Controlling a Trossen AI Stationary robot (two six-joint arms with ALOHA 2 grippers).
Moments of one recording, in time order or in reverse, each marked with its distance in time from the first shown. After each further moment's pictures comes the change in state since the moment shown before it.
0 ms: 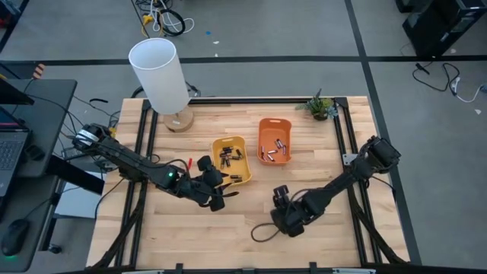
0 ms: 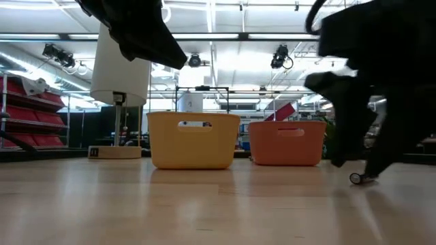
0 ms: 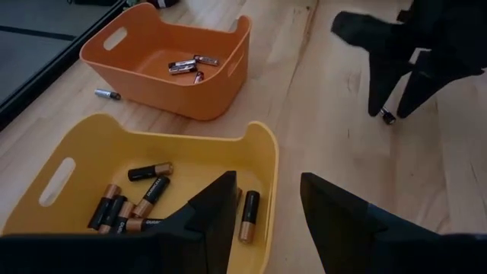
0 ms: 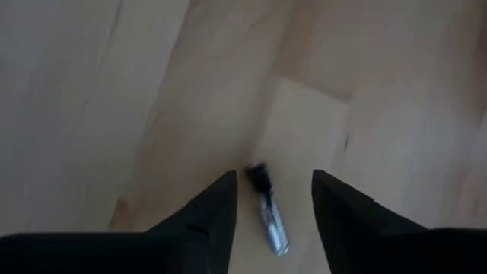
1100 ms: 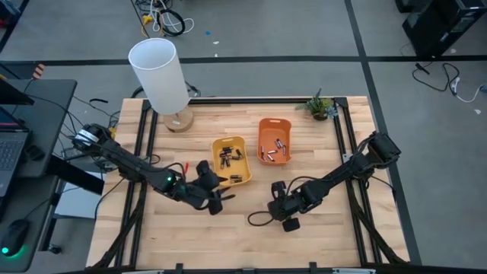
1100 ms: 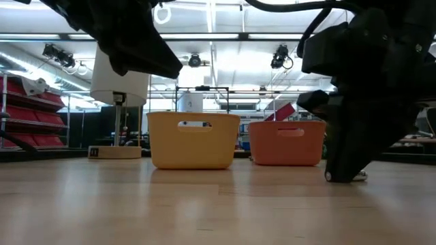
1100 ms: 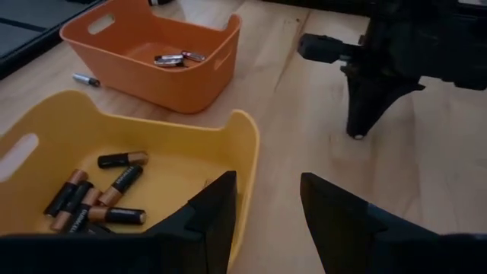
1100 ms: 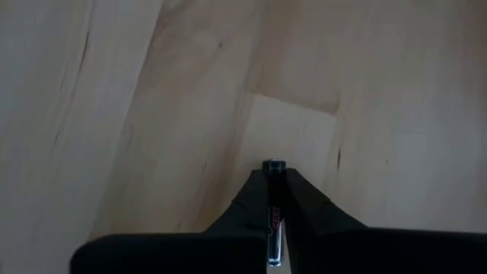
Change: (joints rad) left arm -0.040 0.001 -0.124 0.200 -0.021 -0.076; right arm -0.096 -0.003 -0.122 0.218 -0.116 -0.003
